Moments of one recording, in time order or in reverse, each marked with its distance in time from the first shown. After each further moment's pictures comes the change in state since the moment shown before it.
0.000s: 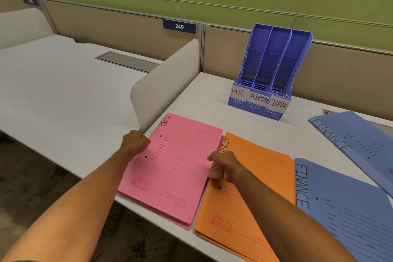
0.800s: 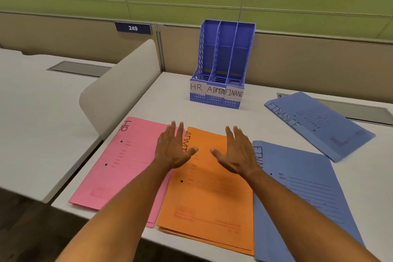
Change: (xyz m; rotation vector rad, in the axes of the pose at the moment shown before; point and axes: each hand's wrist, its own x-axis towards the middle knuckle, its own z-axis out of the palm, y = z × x) left_hand -0.097 0.099 0.163 0.544 -0.079 0.752; right_hand -0.006 0.056 -0.149 -0.951 0.456 -0.585
